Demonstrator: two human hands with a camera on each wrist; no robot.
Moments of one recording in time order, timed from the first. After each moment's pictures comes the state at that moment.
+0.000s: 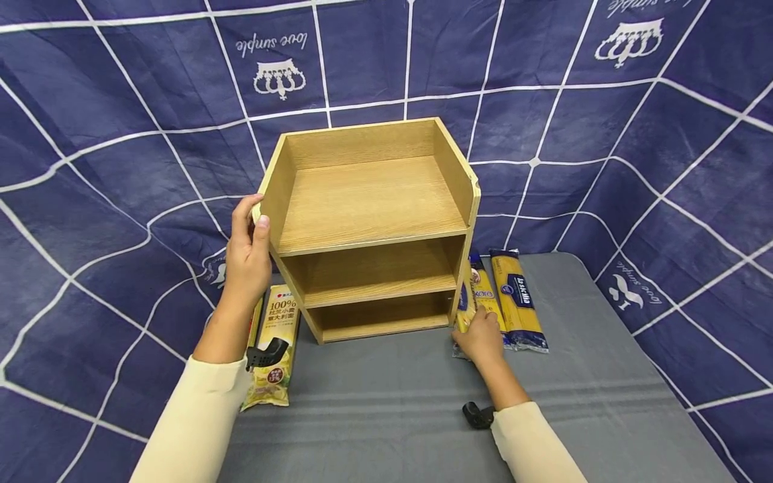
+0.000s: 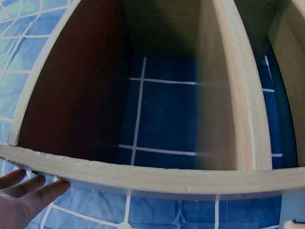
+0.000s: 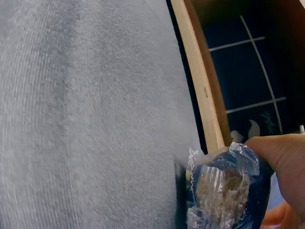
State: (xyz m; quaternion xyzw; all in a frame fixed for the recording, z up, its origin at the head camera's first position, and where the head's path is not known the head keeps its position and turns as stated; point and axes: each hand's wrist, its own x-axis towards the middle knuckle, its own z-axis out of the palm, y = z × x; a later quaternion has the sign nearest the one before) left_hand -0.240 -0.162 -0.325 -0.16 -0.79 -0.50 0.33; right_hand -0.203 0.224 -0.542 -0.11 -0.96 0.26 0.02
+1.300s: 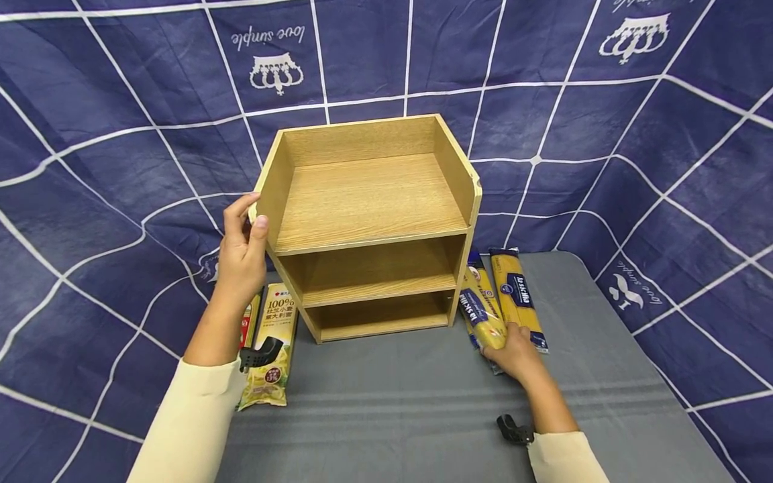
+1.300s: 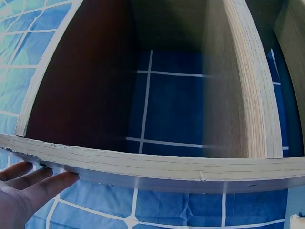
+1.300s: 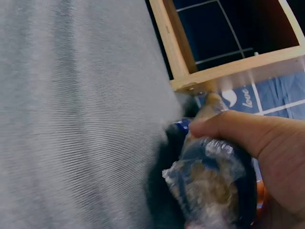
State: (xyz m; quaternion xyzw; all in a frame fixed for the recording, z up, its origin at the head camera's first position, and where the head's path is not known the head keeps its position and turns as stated) left_hand -0.240 -0.167 -0.324 -0.17 -0.79 -0.51 0.29; right_hand -0.164 0.290 -0.527 -0.08 -0.95 0.28 -0.05
